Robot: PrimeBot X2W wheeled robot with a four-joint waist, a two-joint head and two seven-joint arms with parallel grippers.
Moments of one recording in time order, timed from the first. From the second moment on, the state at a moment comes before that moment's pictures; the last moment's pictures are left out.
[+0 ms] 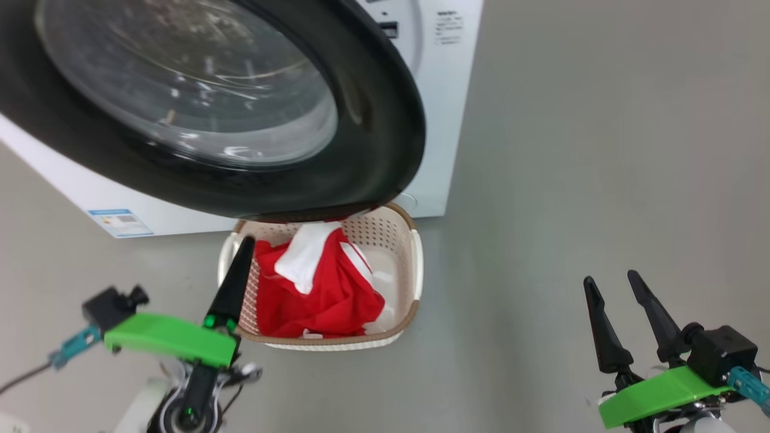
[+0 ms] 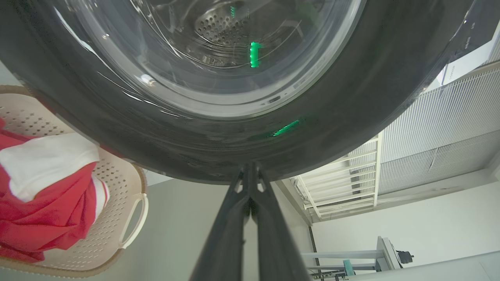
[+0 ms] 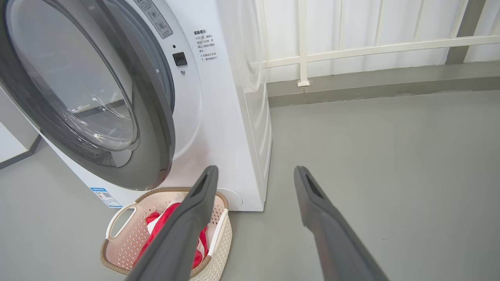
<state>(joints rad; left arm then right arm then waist) -0.43 0.26 -0.43 0.33 -1.54 -0.12 -0.18 -0.04 -0.09 0.02 0.20 0.35 0.12 -0.26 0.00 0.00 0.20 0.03</state>
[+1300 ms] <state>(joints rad) -0.04 0.16 -0.03 0.27 -0.55 -0.13 -0.25 0.06 -0.09 -0.06 0.19 0.35 0.12 -0.26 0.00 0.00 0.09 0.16</state>
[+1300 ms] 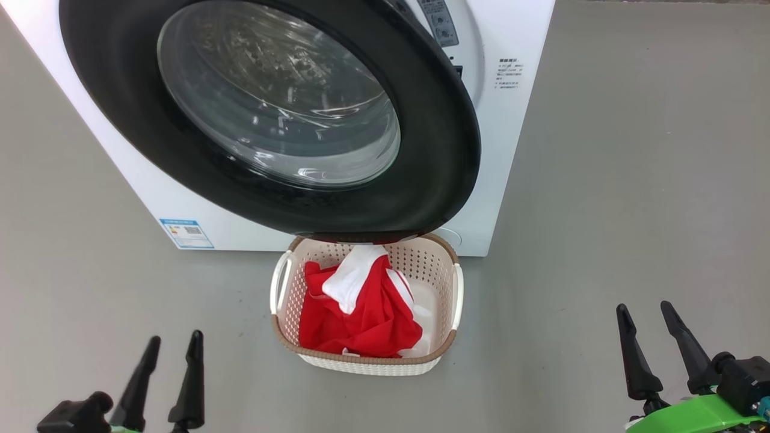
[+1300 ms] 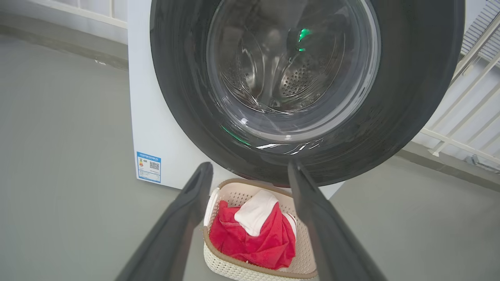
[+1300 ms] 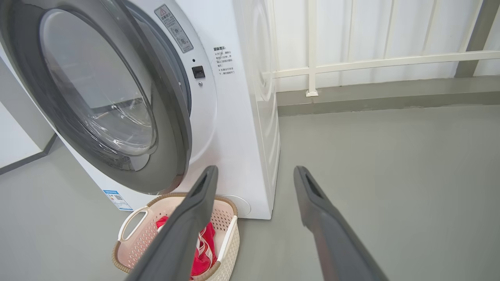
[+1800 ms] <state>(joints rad) 0.03 0.07 0.07 0.18 -0.24 -0.13 -0.25 0.07 -0.09 -0.09 0.19 0.35 0.12 -0.26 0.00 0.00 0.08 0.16</state>
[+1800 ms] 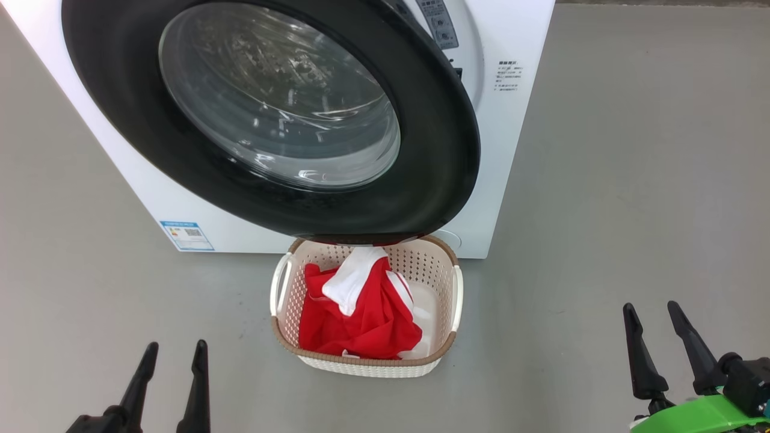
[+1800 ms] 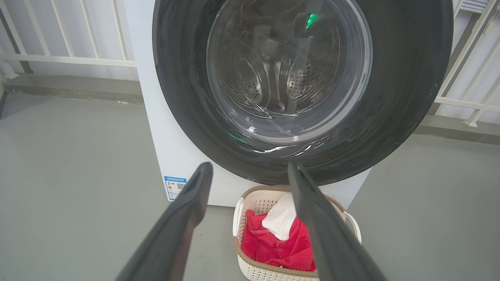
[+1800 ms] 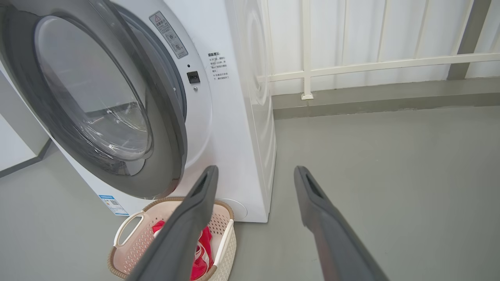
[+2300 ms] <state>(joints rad) 0.03 0.05 0.07 0.18 -0.24 -0.13 -0.25 0.08 -0.08 -0.08 0.19 0.36 0.12 -0.26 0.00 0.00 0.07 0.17</state>
